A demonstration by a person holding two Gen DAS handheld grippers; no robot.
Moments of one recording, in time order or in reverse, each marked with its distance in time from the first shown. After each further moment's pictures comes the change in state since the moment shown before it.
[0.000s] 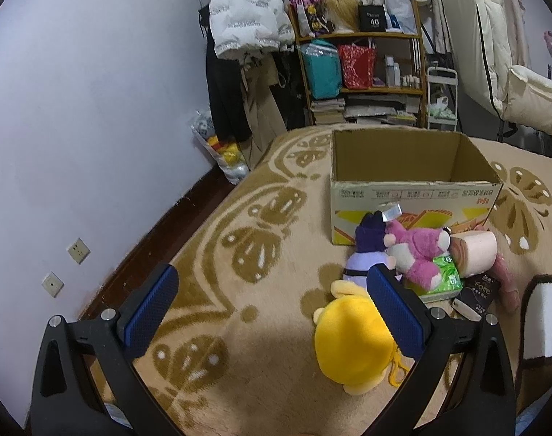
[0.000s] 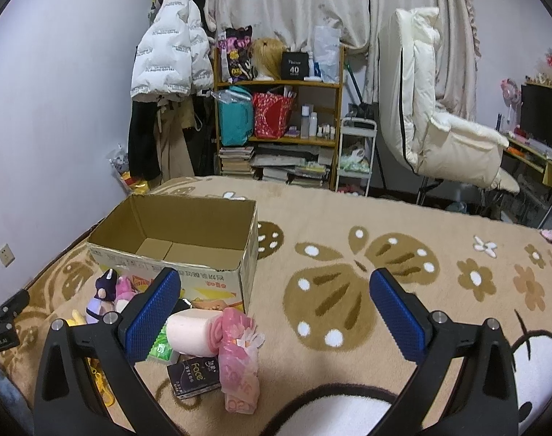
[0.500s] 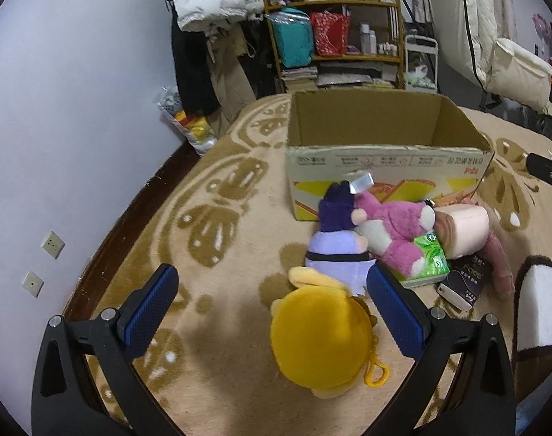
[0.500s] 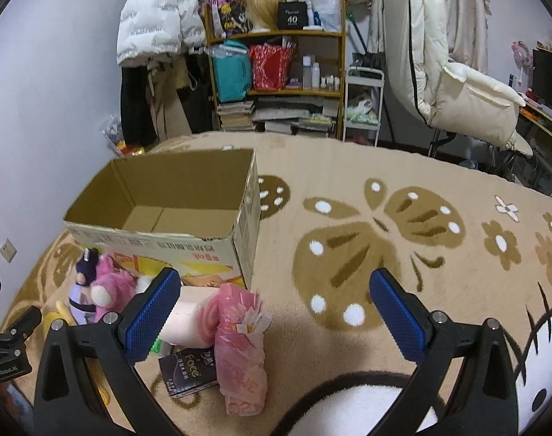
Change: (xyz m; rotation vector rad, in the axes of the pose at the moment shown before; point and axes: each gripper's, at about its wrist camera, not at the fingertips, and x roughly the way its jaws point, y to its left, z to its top) left arm 0.036 -0.030 0.000 0.053 0.133 -0.094; right arm 0.066 0.002 -0.014 0.031 0.191 0.019
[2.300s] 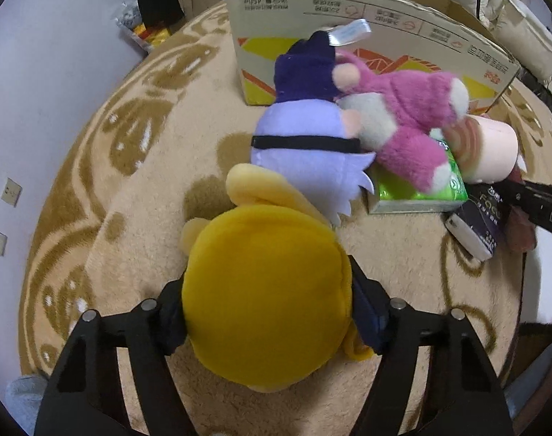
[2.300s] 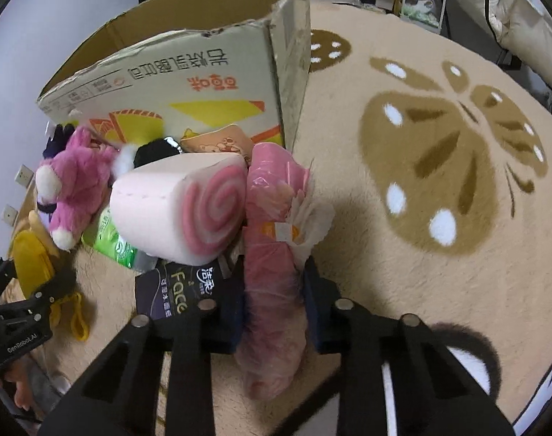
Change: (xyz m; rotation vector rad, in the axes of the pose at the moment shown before) left arm 0.085 -0.028 -0.036 -0.015 0.372 -0.145; right arm 0.099 0.017 -0.051 -0.073 0.452 0.157
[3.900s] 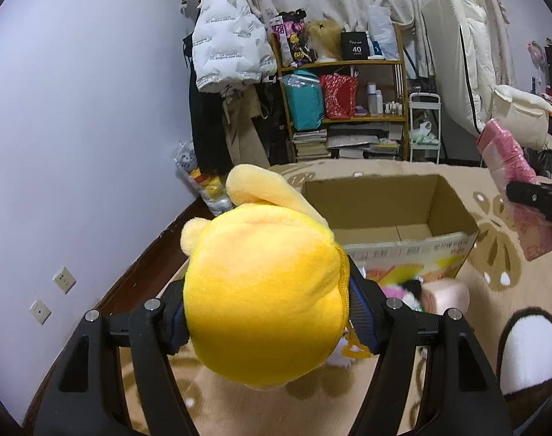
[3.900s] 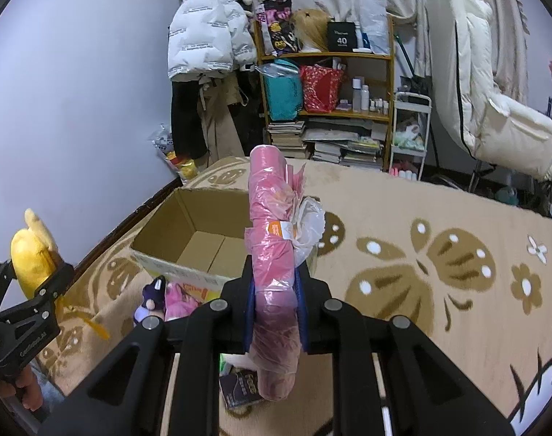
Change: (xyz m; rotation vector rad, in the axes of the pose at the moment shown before) left arm -0.158 0.009 0.020 0.007 -0.599 0.178; right arm -0.159 0.033 0.032 -0.043 -0.512 0.010
